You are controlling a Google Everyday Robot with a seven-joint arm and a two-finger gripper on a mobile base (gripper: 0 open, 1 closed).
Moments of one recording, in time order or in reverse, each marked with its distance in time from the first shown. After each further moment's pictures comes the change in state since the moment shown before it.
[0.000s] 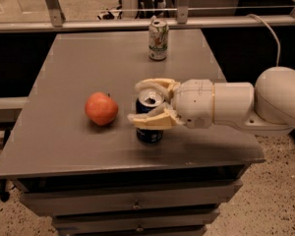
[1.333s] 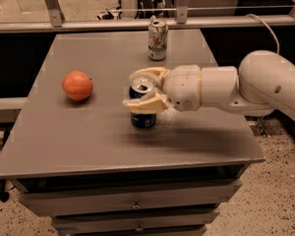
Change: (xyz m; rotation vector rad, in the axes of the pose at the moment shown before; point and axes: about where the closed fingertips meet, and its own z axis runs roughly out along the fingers) arm -0.004 -0.039 0.024 0.003 0.011 -0.020
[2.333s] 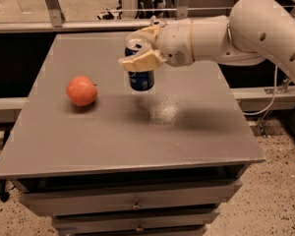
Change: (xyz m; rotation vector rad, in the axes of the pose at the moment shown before) arm -0.042 -0.085 0.012 0.032 0.064 -0.028
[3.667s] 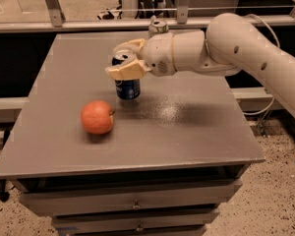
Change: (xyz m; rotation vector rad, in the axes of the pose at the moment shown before) arm 0.020 0.006 0.045 -0.037 -0.031 0.086
